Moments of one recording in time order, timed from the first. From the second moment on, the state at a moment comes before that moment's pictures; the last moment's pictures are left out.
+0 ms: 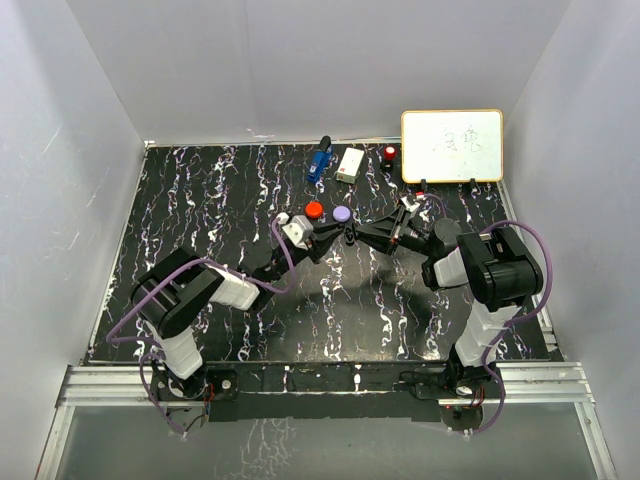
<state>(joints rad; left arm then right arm) -0.74 1.75 0.56 1.44 0.25 -0.04 0.14 1.82 0.51 1.49 -0.99 1.71</state>
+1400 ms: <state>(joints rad) -0.74 1.75 0.64 1.47 0.35 0.01 0.15 1.82 0.52 1.49 -0.99 1.74</state>
